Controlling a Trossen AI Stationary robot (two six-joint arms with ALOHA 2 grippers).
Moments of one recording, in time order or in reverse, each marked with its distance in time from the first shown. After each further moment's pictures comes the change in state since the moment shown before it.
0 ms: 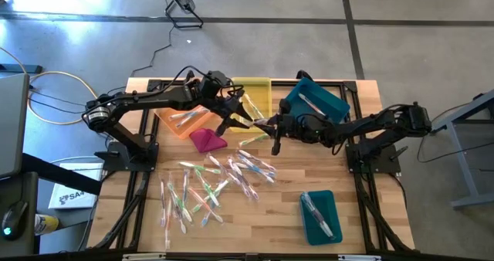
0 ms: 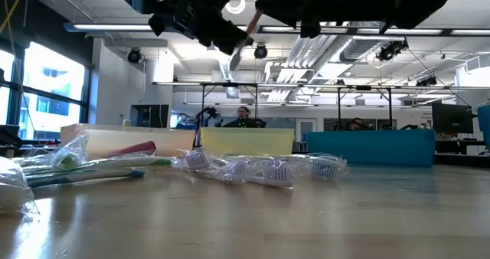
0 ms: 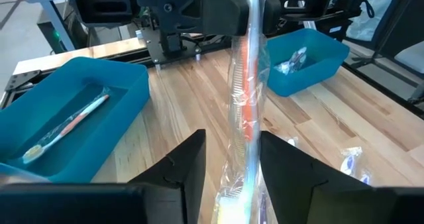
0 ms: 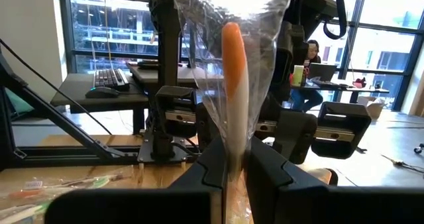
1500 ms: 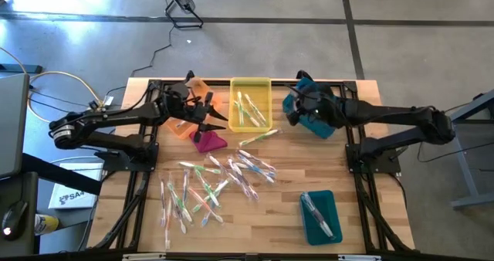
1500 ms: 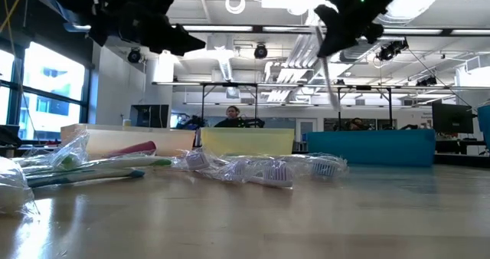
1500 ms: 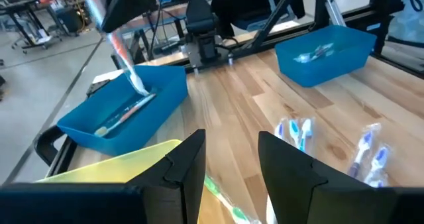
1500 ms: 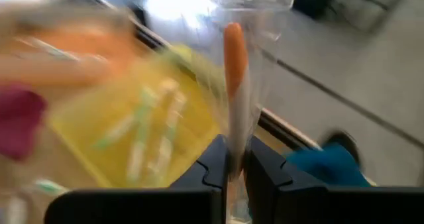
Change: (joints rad) left arm 0.053 -0.411 -0.501 0.304 -0.093 -0.008; right arm -0.177 -0.286 0.260 -1.331 0.477 0.415
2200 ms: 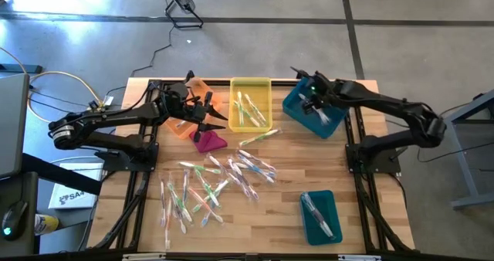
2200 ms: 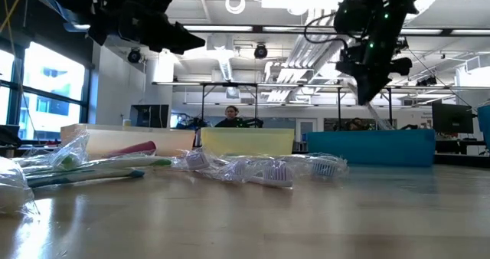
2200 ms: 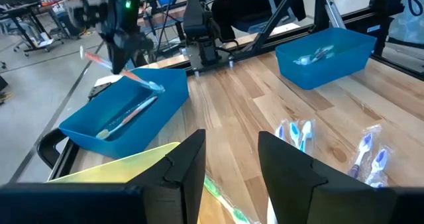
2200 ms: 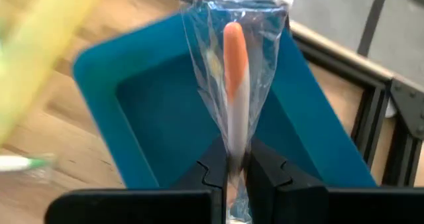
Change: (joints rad) left arm 0.000 -0.007 0.000 0.002 -0.001 0.000; right arm -0.405 0.110 0.003 -0.374 -0.252 0.118
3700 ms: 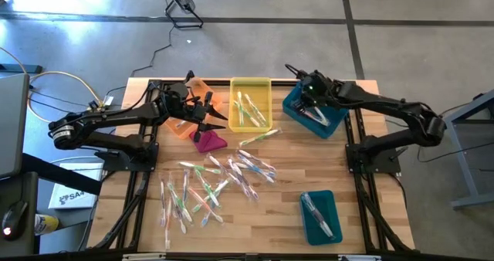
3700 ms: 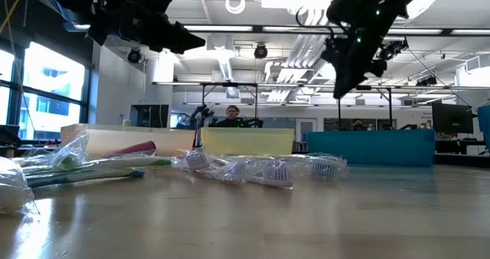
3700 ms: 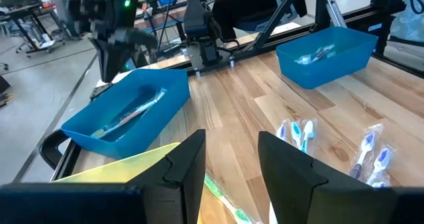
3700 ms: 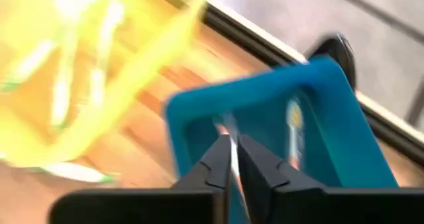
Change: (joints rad) left arm 0.000 0.000 0.001 0.000 -0.002 0.008; right arm 0.054 0.006 0.000 0.236 -0.097 -0.174
